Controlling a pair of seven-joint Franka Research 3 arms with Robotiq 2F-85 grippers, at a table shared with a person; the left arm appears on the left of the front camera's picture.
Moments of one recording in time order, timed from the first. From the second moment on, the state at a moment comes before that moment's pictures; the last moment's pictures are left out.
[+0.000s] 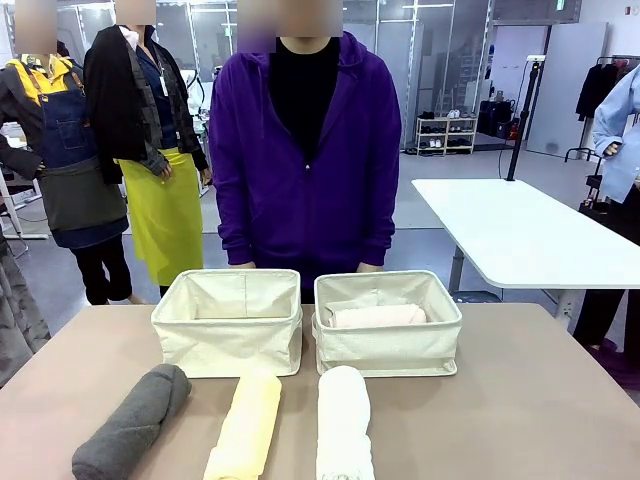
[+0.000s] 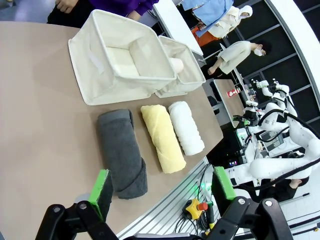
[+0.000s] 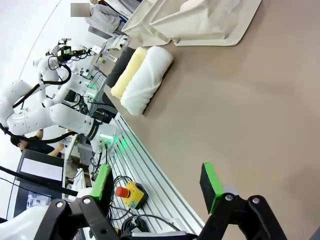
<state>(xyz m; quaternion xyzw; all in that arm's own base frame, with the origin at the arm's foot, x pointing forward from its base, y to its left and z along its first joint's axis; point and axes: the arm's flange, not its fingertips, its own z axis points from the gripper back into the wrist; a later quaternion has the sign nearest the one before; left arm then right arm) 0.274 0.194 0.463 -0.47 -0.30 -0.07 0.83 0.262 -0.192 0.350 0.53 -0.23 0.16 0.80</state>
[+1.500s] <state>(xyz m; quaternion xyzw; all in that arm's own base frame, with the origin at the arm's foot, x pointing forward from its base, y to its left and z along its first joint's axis) 0.274 0.194 0.463 -0.47 -0.30 -0.07 0.83 0.268 -0.184 0.354 0.53 -0.23 0.17 0.80</state>
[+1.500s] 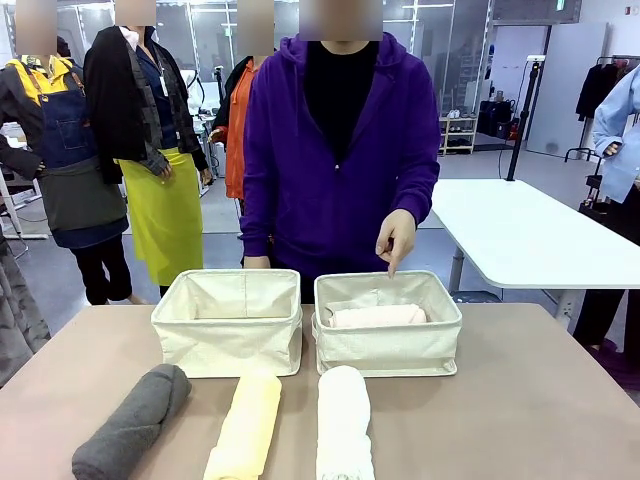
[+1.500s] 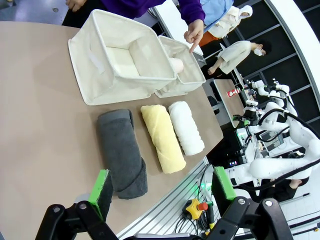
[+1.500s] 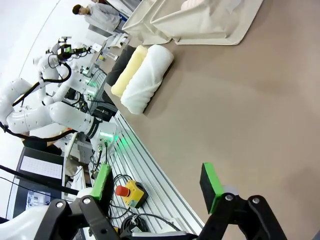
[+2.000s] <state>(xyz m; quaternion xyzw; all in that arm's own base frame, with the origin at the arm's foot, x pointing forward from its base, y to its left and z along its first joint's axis) 0.274 0.194 0.463 -0.47 -0.30 -0.07 0.83 0.344 -0.042 0.432 0.47 -0.14 0.15 0.86</state>
